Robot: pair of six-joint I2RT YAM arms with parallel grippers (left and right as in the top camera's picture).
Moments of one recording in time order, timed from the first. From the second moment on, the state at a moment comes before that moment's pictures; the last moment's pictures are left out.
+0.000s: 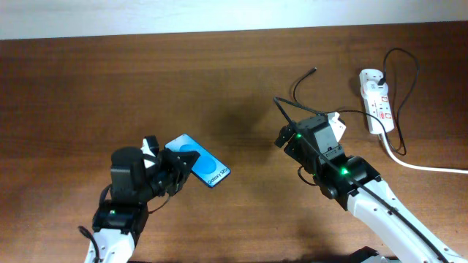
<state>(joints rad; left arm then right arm) -0.11 0.98 0.47 -0.09 0.61 -1.25 0.44 1.22 0.82 -0.49 0.18 1.04</state>
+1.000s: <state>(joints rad) -0.08 1.25 0.47 0.41 1.24 -1.57 0.44 1.22 0.82 -0.52 0.26 1.04</state>
